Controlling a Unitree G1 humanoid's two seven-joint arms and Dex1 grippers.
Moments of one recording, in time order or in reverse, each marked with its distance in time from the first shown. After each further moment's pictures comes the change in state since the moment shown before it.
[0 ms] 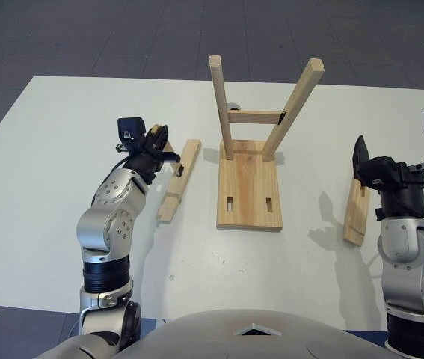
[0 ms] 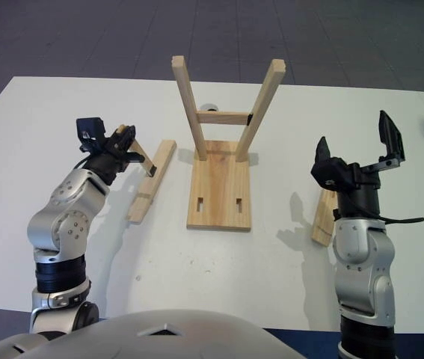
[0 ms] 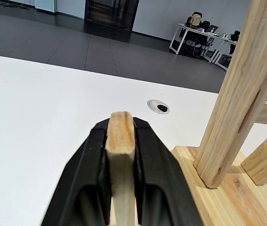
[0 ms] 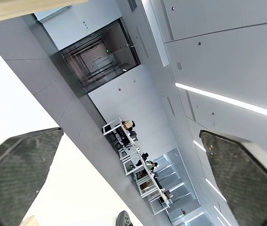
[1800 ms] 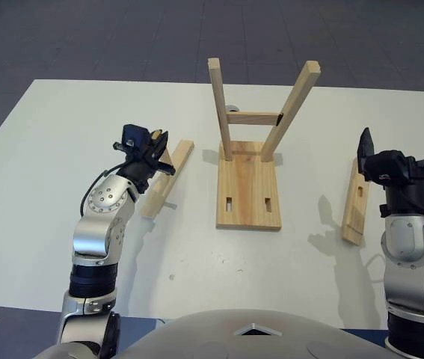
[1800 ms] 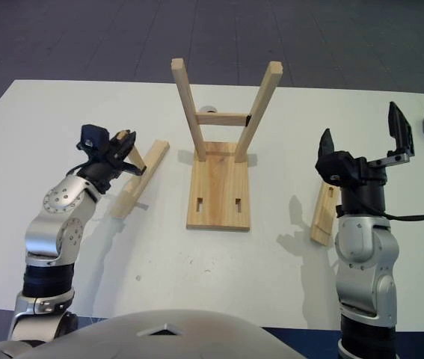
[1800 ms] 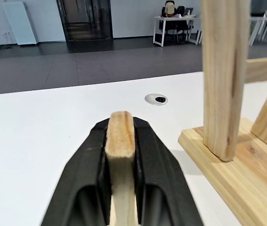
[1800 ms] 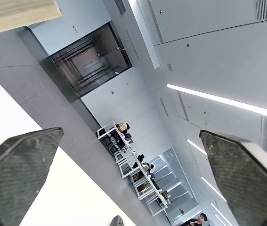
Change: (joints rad) left arm 0.075 0.093 -0.002 0.135 0.080 -0.234 -0.197; right arm -0.017 0.001 -0.010 -0.058 0.022 0.040 0.010
